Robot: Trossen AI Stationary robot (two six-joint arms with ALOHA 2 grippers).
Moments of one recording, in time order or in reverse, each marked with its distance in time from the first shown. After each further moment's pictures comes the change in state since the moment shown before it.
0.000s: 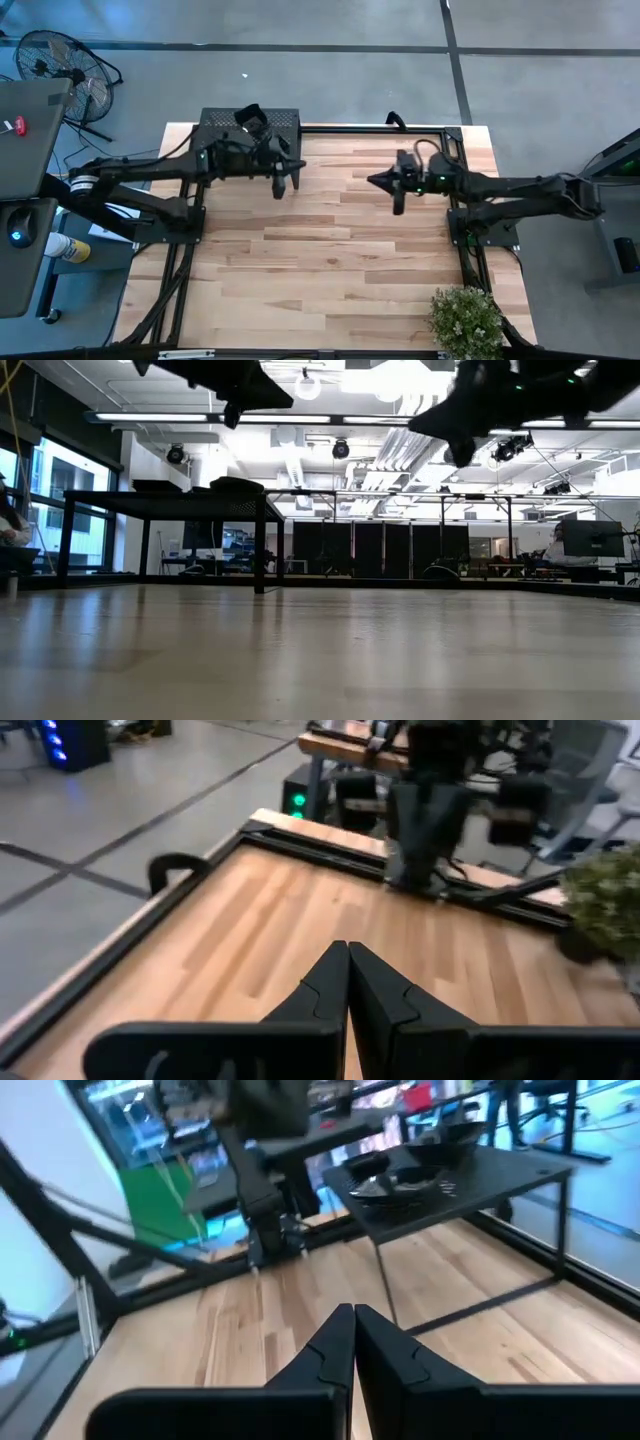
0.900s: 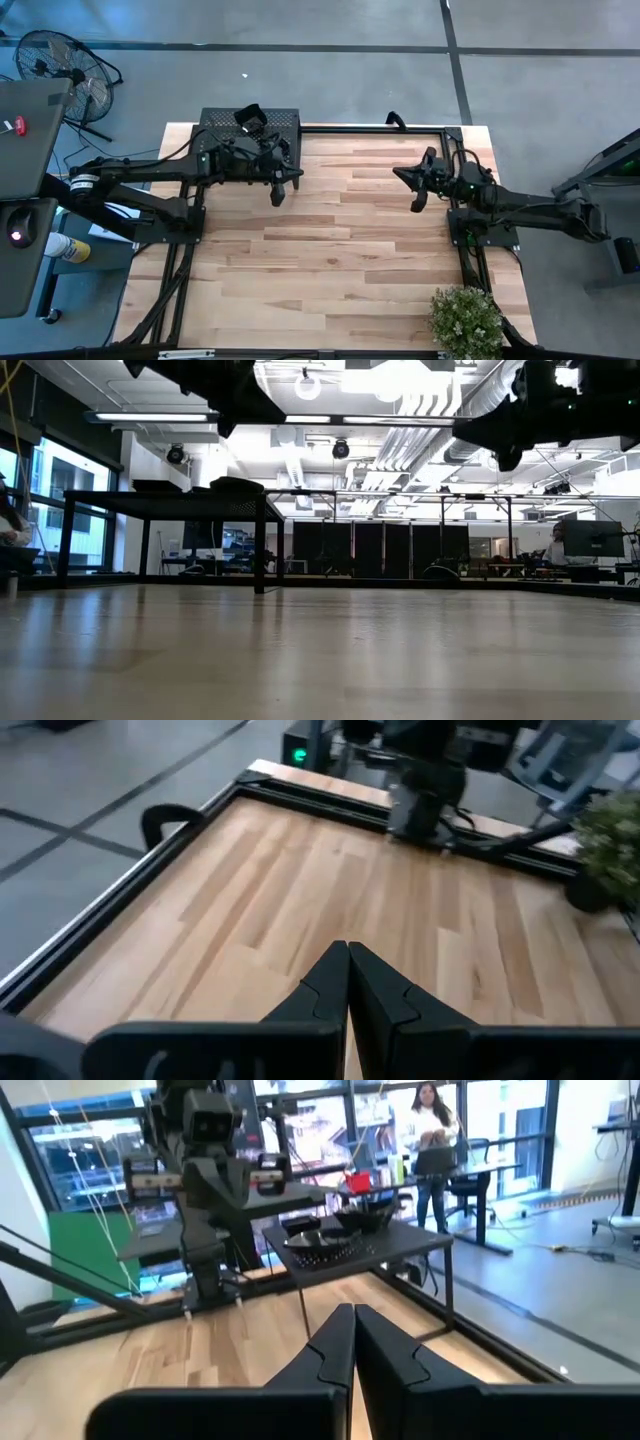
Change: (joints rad) left arm -0.045 -0.002 -0.025 -0.092 -0.021 0.004; right arm -0.082 -0.422 -0.267 0.025 0.114 -0.117
